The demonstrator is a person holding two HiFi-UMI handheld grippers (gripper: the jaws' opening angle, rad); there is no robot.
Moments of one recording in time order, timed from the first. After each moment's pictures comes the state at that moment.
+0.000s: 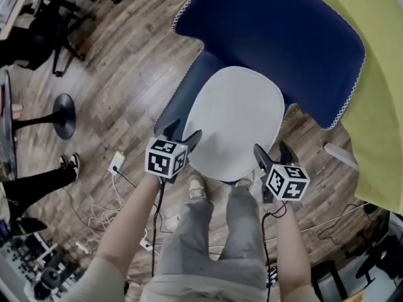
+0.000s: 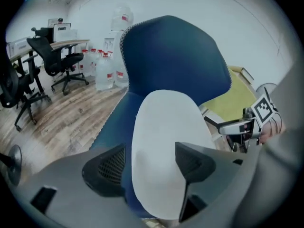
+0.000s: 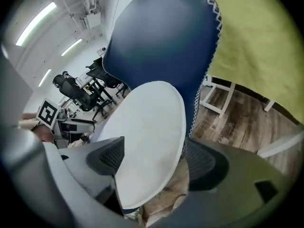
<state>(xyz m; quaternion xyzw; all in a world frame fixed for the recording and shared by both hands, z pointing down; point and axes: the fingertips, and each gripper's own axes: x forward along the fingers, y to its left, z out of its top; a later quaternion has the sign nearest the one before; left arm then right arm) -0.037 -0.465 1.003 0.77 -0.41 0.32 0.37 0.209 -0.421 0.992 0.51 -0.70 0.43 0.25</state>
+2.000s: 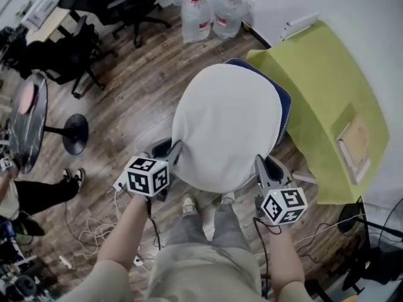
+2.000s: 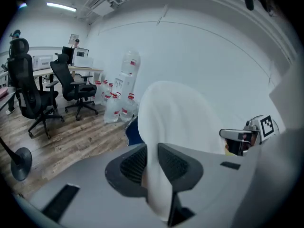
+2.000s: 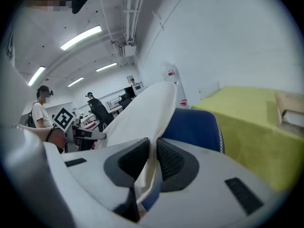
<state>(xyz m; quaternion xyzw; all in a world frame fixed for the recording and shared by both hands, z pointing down) -0.136 -0.409 0.511 0.80 -0.47 0.17 0.34 0.109 -0.381 0.460 0.50 -0.81 0.26 0.14</state>
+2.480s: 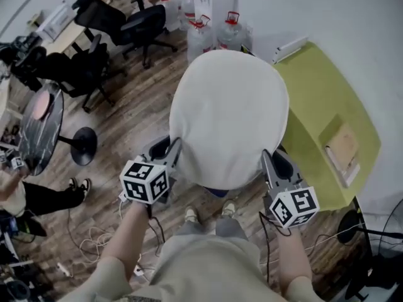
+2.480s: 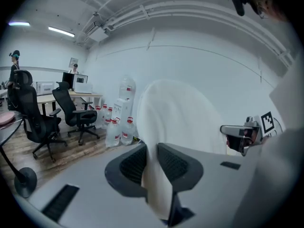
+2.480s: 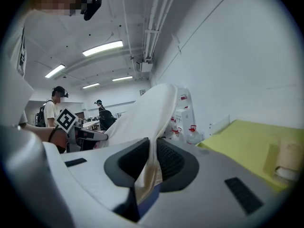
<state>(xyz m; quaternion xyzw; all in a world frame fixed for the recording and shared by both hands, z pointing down) -0.132 -0.398 0.358 0.82 -0.51 0.11 0.24 0.112 -0.376 0.306 0.48 -0.86 0.14 0.09</state>
